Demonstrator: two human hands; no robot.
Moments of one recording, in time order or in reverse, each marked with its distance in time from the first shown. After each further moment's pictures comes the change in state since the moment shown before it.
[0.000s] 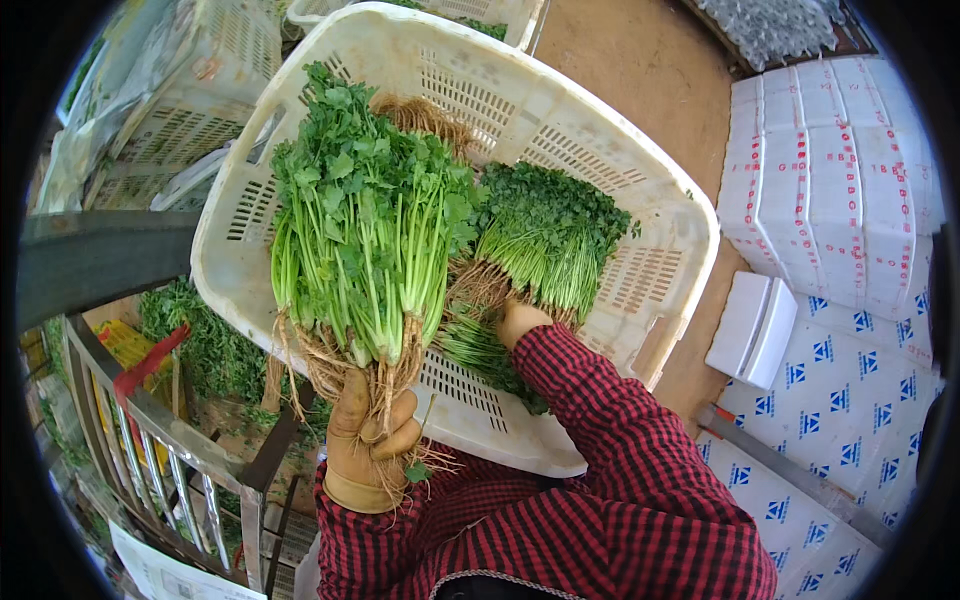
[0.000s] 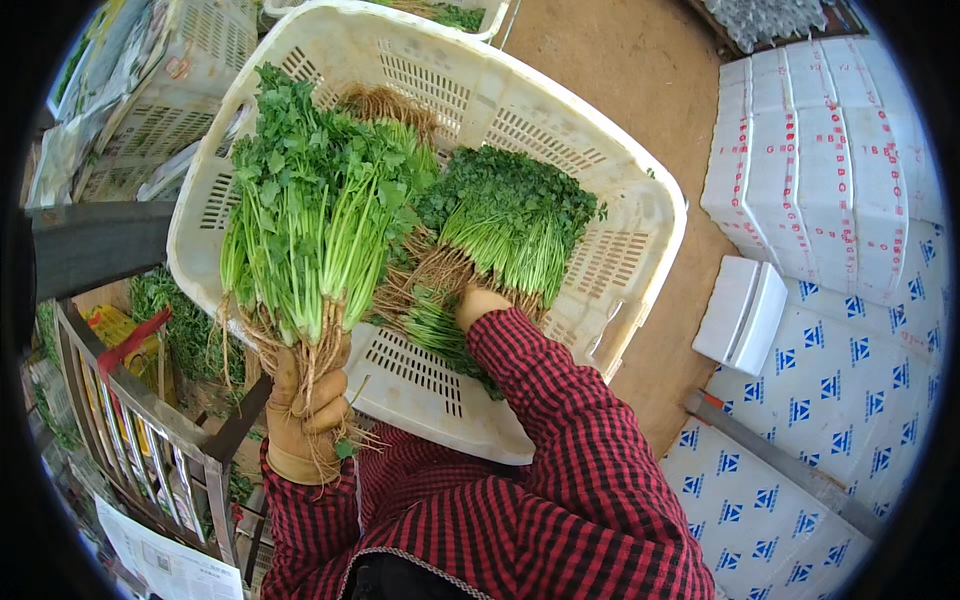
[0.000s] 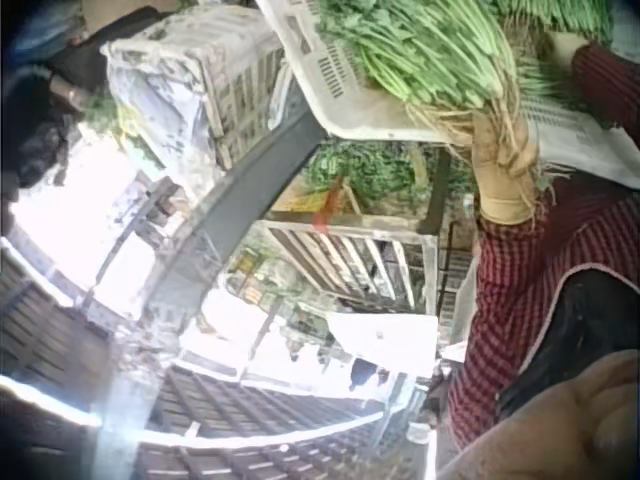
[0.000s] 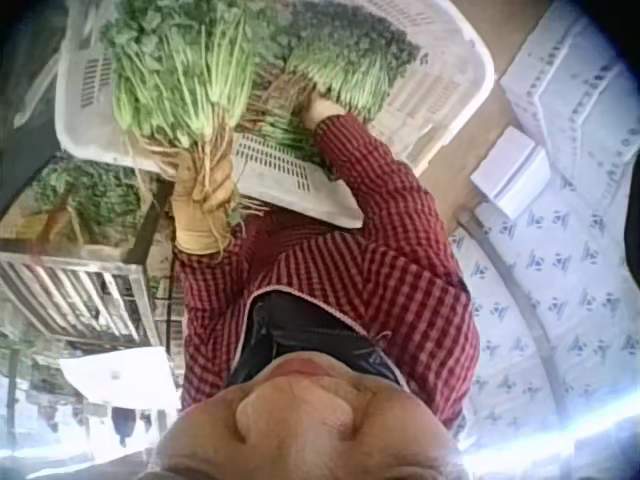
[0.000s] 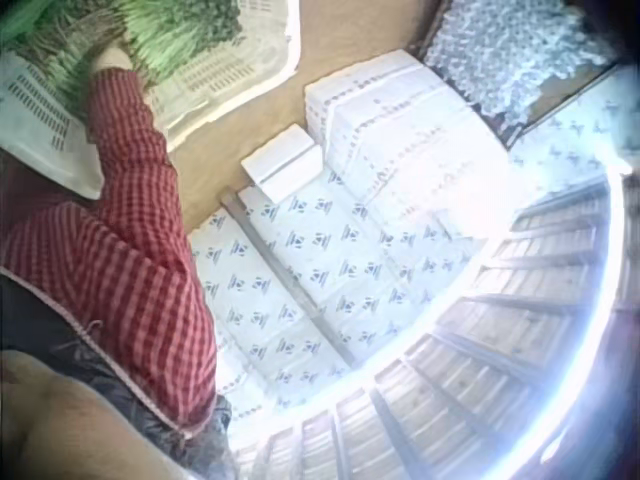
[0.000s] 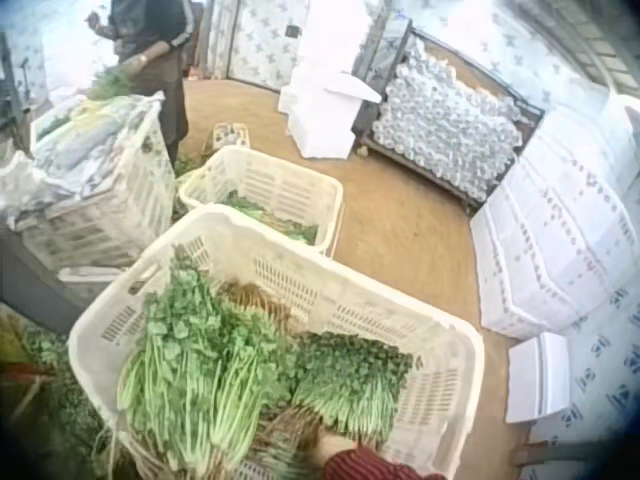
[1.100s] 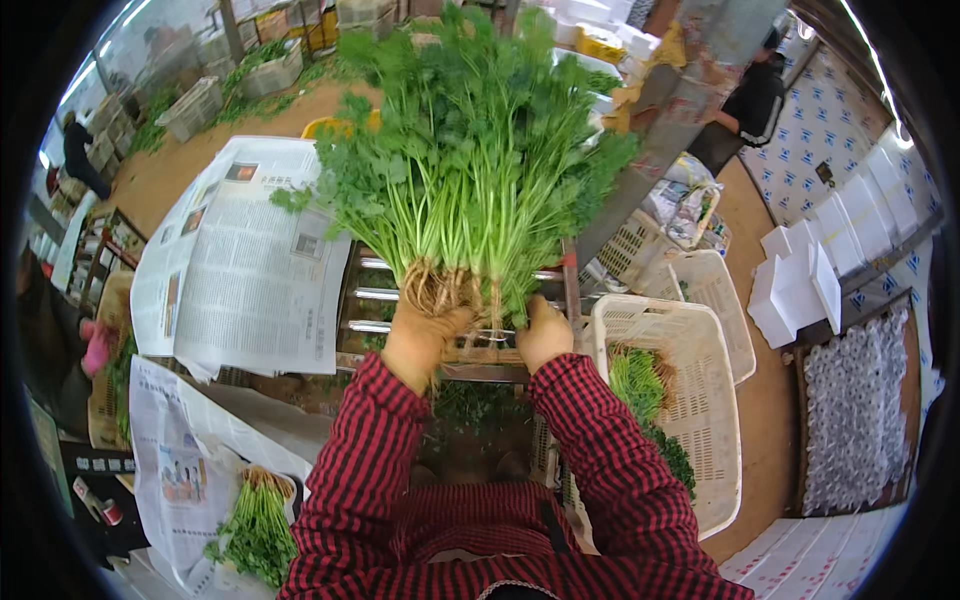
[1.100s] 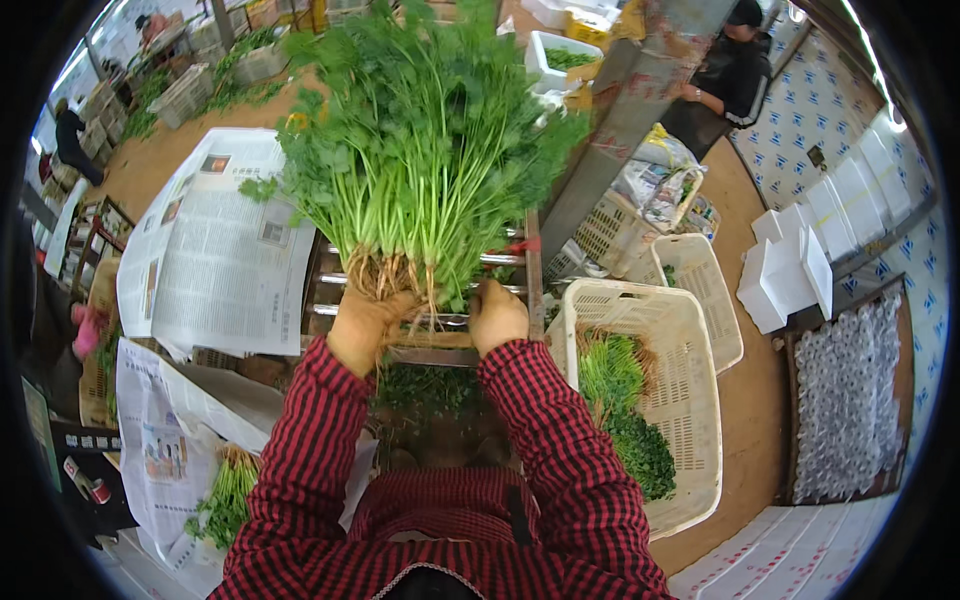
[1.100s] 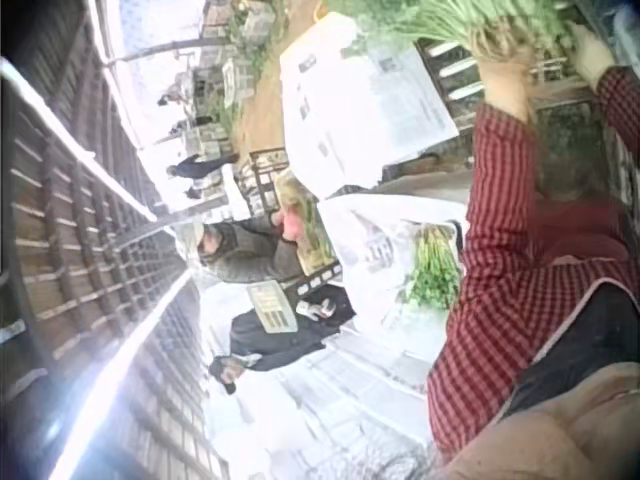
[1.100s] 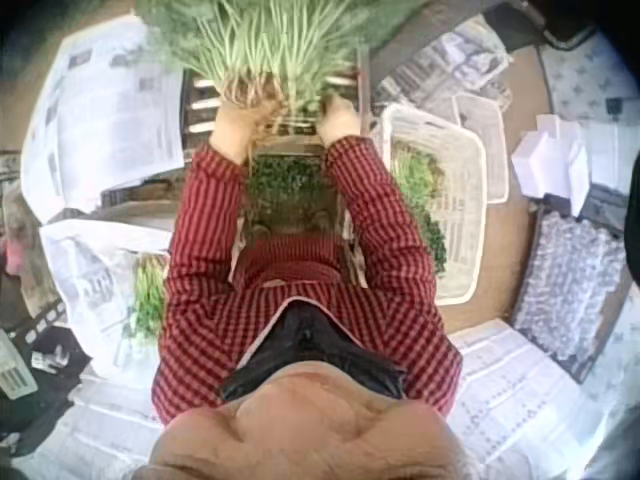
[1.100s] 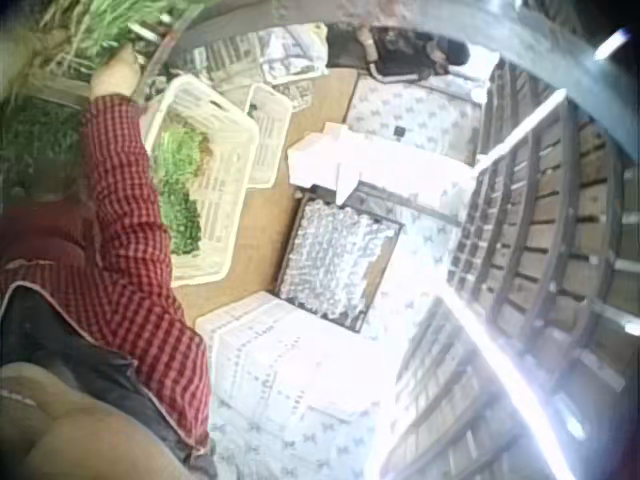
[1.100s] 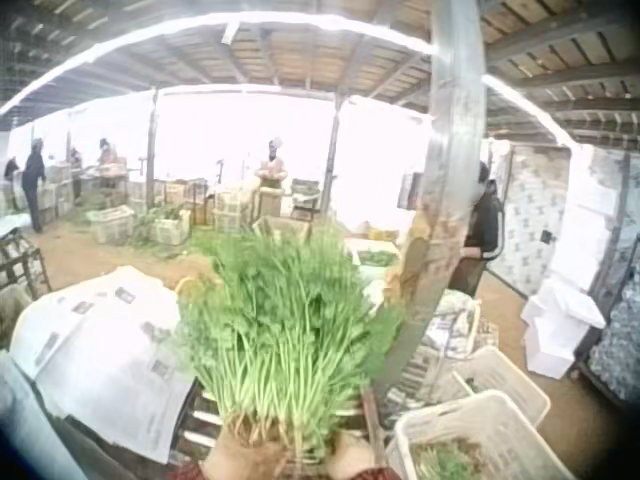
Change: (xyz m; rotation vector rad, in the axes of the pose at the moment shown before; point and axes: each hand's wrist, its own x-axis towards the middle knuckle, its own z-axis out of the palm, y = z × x) left_hand -0.382 0.106 -0.101 0.609 0.367 1.490; right_hand -0.348 -0.437 -0.043 -0.069 0.573 -1.232
